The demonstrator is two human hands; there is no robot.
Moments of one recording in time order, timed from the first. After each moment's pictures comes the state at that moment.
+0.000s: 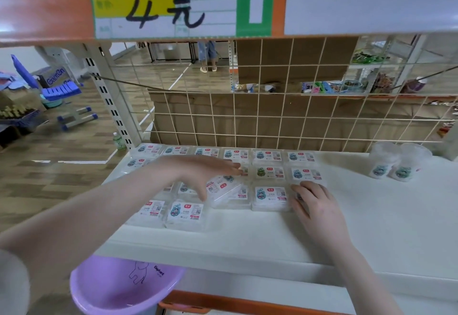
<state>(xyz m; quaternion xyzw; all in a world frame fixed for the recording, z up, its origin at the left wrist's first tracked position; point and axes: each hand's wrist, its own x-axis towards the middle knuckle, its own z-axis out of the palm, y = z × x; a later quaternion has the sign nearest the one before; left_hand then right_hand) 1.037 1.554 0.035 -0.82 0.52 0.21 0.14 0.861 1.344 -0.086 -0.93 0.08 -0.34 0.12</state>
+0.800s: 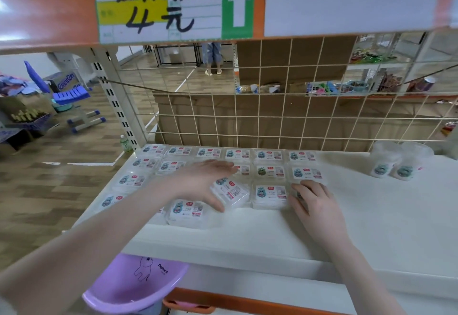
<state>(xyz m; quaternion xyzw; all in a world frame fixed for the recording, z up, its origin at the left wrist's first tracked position) 1.009 1.572 0.021 -0.87 0.47 0.14 0.03 0.861 1.344 -0.089 -0.93 0.10 -0.34 0.13</state>
